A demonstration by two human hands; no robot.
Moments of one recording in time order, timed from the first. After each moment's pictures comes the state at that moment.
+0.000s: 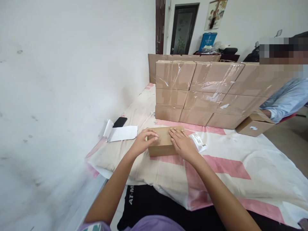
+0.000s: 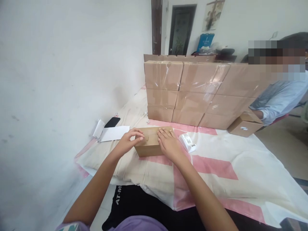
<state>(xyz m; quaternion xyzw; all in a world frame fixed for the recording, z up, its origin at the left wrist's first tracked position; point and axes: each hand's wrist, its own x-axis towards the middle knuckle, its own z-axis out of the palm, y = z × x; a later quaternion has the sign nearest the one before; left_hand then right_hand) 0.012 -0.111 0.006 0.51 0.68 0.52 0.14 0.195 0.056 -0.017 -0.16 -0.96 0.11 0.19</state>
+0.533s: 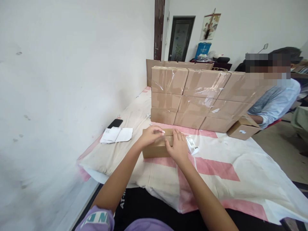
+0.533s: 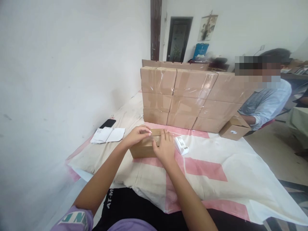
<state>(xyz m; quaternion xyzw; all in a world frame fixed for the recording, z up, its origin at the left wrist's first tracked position) 0.025 -0.043 0.015 0.54 0.64 0.52 0.19 0.197 0.048 -0.029 -0.31 -0.89 0.13 0.31</state>
